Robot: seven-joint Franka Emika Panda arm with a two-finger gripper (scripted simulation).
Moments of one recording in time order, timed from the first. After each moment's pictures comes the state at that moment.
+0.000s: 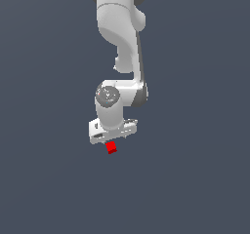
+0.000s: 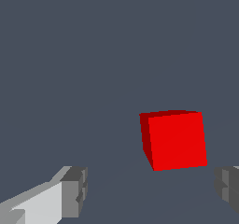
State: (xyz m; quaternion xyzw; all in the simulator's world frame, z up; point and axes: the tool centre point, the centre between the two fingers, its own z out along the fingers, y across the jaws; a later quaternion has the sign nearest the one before) arm 0.046 -0.048 0.062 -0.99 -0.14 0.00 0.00
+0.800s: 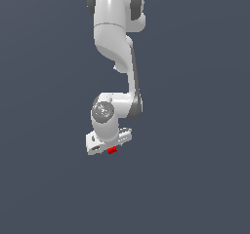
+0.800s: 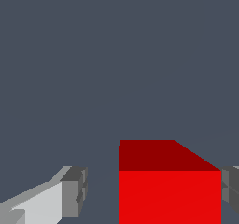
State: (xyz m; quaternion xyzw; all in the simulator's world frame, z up) arm 0.070 -0.066 0.019 -0.98 -0.19 0.00 0.00
